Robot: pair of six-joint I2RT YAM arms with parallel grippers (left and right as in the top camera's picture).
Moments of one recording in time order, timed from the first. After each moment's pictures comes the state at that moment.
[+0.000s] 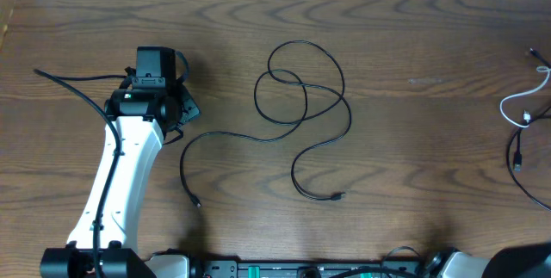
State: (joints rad) left arm -0.01 1.43 1.13 -0.89 -0.14 -0.54; right arm -0.62 1.49 1.46 -0.68 0.22 0.40
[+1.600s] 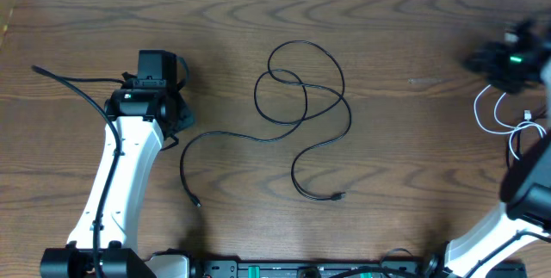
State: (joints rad) left arm -0.01 1.43 1.13 -0.98 -0.26 -0.51; right arm -0.37 1.97 1.62 -0.92 -0.42 0.09
